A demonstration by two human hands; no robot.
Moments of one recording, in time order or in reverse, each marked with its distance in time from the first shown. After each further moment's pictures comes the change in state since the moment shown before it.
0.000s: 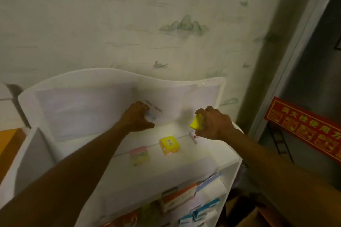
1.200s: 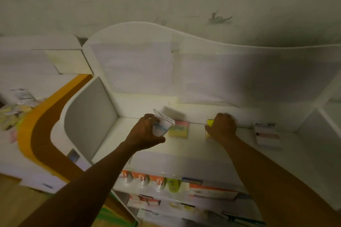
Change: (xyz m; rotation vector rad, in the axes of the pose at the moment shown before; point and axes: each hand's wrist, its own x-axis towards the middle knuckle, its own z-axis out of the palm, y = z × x) left_hand -0.084 -0.016 0.118 0.003 0.140 -0.561; right_hand 0.136 -0.043 0.215 0.216 -0.157 -0.125
